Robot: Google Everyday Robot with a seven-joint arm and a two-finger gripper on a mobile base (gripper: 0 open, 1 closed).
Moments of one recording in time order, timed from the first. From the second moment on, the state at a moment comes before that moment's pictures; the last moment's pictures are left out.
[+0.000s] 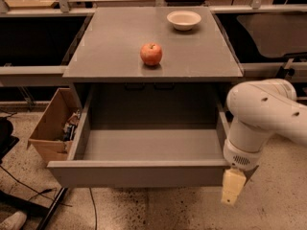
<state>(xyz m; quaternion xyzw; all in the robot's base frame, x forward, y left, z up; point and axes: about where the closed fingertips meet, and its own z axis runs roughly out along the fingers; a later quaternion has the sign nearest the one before) 0.402 -0.217 0.686 0.54 -0.84 -0.05 0.06</state>
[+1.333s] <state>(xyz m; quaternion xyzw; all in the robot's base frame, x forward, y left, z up) 0.346 -0.208 0.693 0.54 -0.83 -0.10 0.08</state>
